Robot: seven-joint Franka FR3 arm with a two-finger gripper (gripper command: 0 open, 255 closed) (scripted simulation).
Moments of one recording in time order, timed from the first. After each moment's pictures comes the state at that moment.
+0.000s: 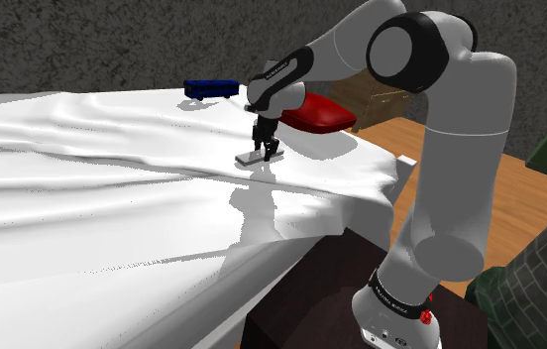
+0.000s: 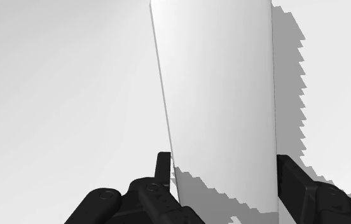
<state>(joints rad) 0.17 0.31 -0.44 -1.98 0.17 2.28 -1.67</state>
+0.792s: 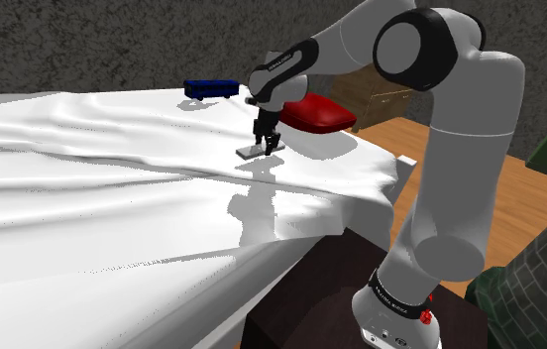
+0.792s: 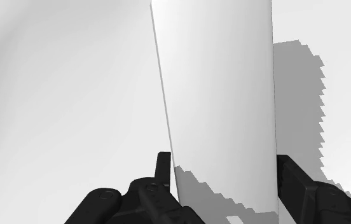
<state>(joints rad) 0.17 0.28 -0.45 -1.96 0.15 2.22 -1.65</state>
